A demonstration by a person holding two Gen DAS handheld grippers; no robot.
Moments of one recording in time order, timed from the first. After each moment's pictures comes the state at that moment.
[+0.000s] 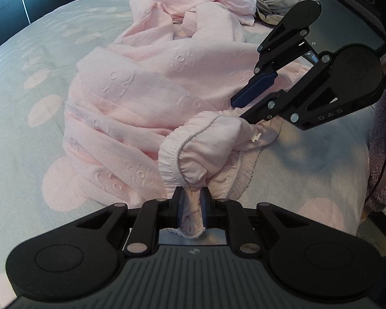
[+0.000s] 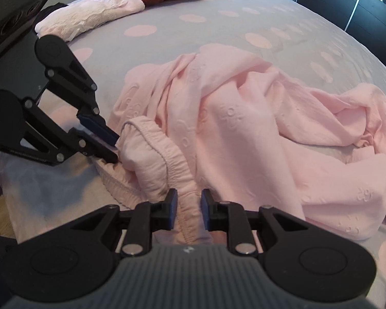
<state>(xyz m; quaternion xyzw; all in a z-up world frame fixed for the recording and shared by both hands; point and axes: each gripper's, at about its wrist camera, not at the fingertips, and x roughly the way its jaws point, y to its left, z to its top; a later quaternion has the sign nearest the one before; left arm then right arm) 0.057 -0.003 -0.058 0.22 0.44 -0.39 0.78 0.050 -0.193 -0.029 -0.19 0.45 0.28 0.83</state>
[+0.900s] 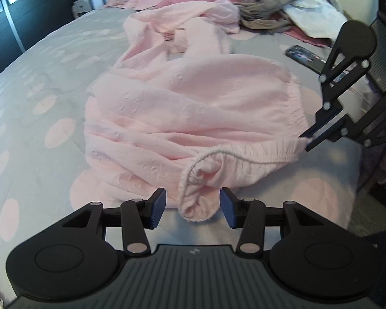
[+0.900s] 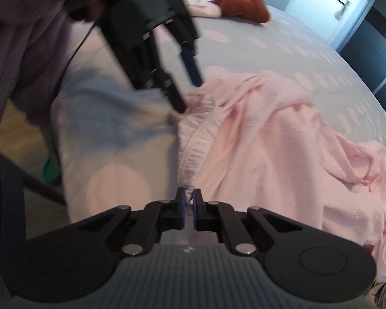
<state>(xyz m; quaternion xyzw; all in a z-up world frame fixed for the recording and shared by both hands) 0.036 0.018 -0.023 0.27 0.39 -0.43 0.77 -0.065 -0.179 -0.015 -0.34 0.38 0.37 0.78</state>
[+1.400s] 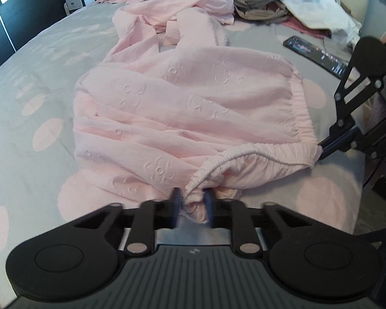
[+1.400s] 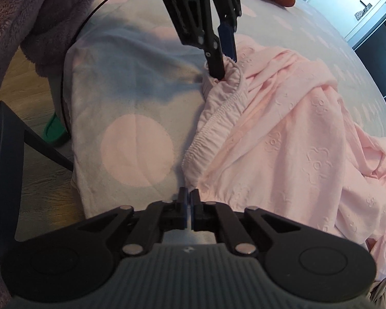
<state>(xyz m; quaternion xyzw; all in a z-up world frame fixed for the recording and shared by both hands) 0.044 -0.002 -0.041 0.29 0.39 -0.43 0.76 -0.078 -0.183 -0.039 -0.38 0.41 0.35 0.75</state>
